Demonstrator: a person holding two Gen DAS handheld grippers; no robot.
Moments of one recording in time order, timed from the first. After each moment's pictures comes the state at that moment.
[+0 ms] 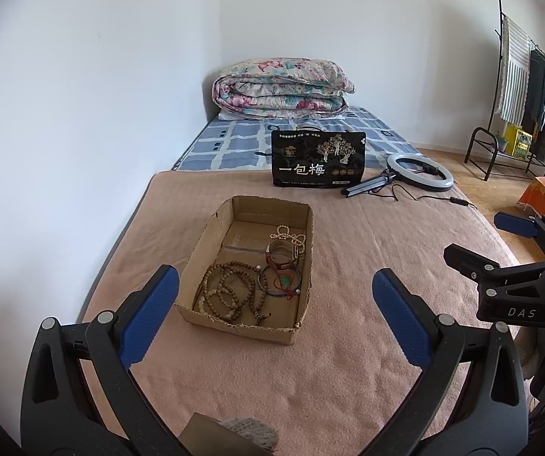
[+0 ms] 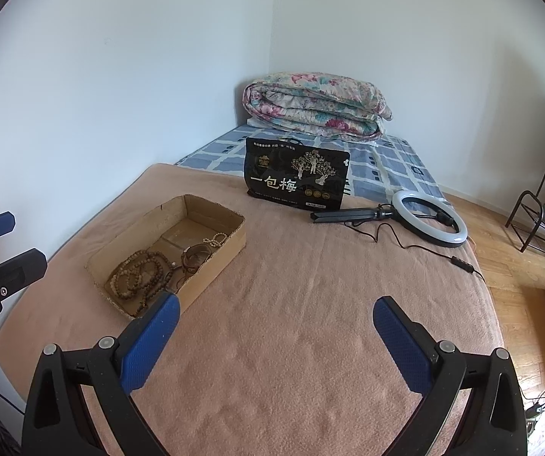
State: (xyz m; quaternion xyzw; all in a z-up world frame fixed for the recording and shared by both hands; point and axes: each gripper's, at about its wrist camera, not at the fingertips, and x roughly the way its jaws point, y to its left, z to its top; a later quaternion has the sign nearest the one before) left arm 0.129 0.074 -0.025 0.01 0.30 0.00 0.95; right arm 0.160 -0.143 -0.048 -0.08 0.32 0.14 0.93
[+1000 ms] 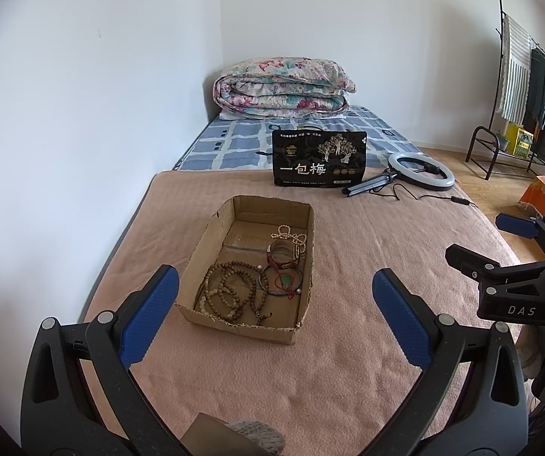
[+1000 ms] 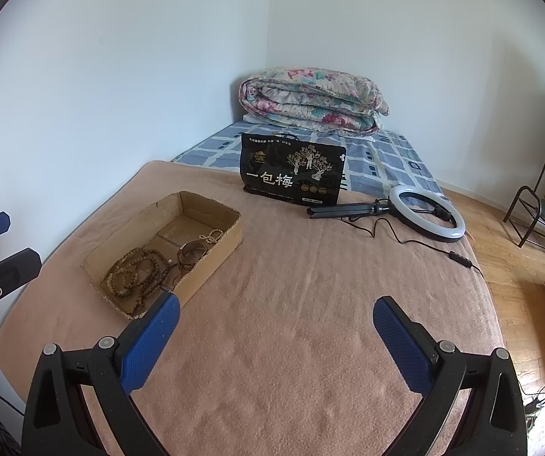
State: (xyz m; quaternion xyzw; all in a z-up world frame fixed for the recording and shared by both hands) left arm 0.130 0.075 -0.024 0.01 0.30 0.00 0.95; right arm 0.162 -0.144 -0.051 -0.08 0.32 0.13 0.93
